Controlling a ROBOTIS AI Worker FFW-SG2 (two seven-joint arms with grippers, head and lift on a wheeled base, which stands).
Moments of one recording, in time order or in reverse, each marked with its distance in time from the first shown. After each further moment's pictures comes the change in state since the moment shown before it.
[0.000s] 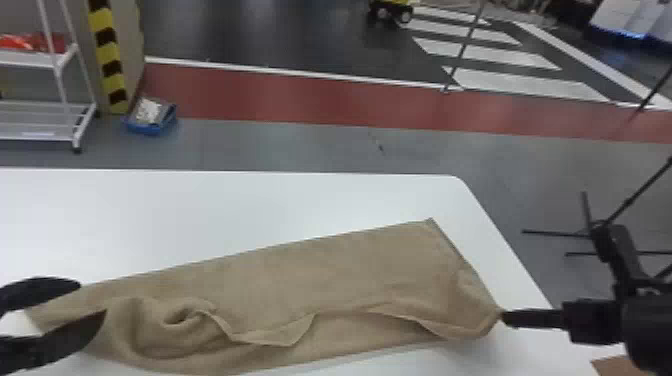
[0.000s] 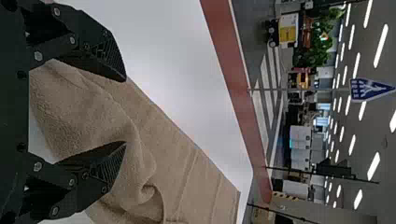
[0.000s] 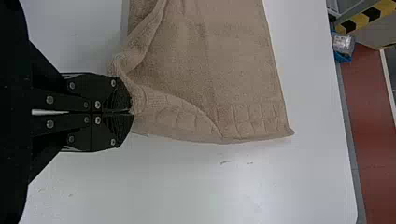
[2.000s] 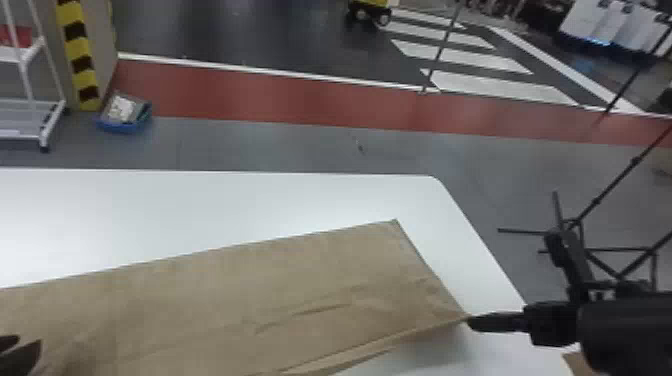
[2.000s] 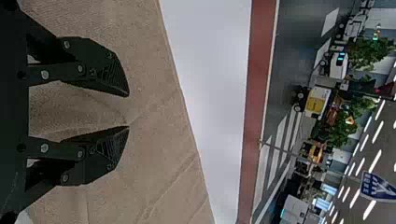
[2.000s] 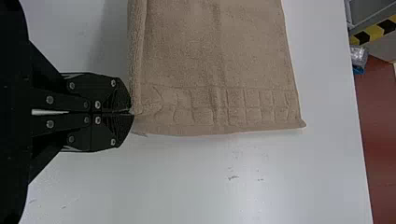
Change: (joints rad) left arm 0.208 -0.078 0.079 -0.340 0.181 0.453 0.258; right arm 0.012 0.022 0.018 0.039 0.000 -0.082 0.000
